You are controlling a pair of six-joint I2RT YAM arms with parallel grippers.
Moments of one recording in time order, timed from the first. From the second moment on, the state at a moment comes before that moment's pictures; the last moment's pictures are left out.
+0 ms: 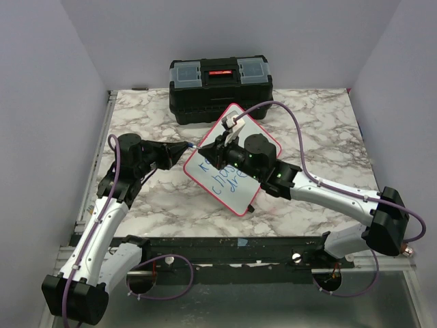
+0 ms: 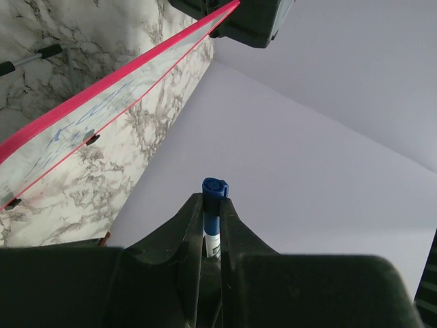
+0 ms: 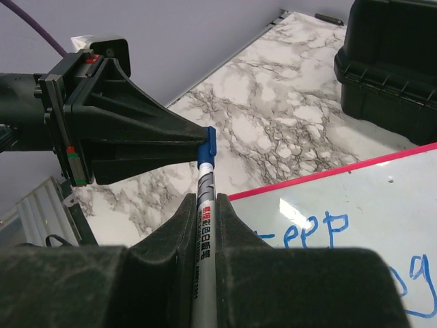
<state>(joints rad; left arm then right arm) -0.22 0.87 0.82 -0.35 0.34 -1.74 0.99 1.40 1.09 0.23 0.07 0.24</state>
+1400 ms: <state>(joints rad) -0.22 0.81 0.82 -0.27 0.15 -1.72 1.01 1.54 1.23 0.33 0.04 0.08</state>
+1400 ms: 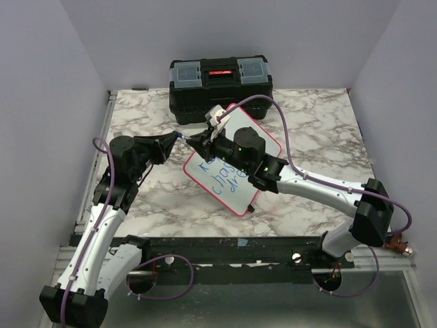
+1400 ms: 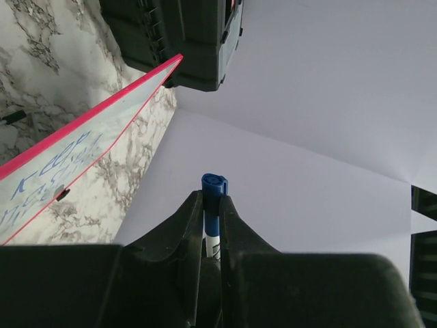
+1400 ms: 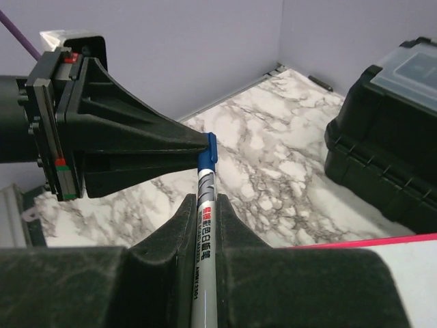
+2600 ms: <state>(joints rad) -0.28 0.73 0.72 0.02 0.21 -1.56 1.02 1.47 1.14 0.37 0.20 0.05</state>
